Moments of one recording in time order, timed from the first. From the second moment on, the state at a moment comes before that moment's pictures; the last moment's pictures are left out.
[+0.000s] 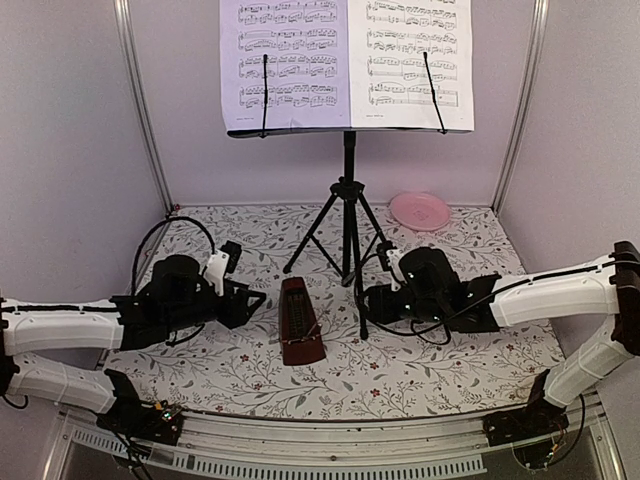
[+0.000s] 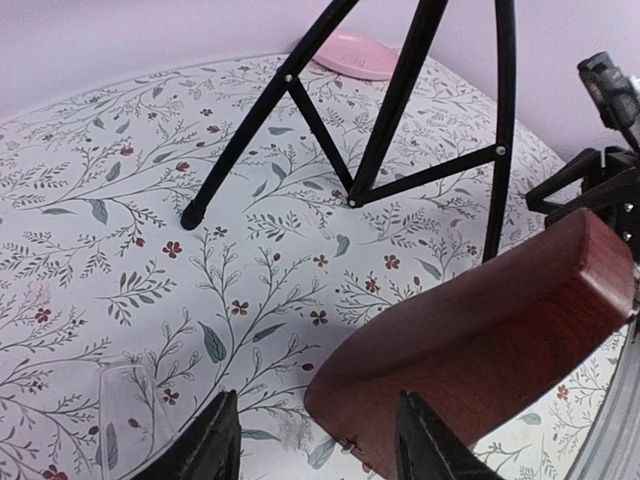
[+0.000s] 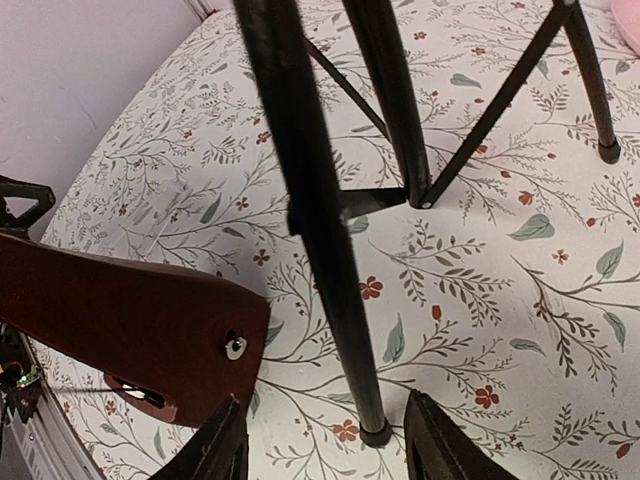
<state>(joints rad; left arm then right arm) -0.79 1.10 0.46 0.20 -0.06 -0.27 0.97 1.48 0.79 0.09 0.17 0.54</state>
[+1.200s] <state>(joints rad) -0.32 0.90 0.48 0.09 0.16 -0.39 0.40 1.08 0.60 0.10 -0.13 0.42</state>
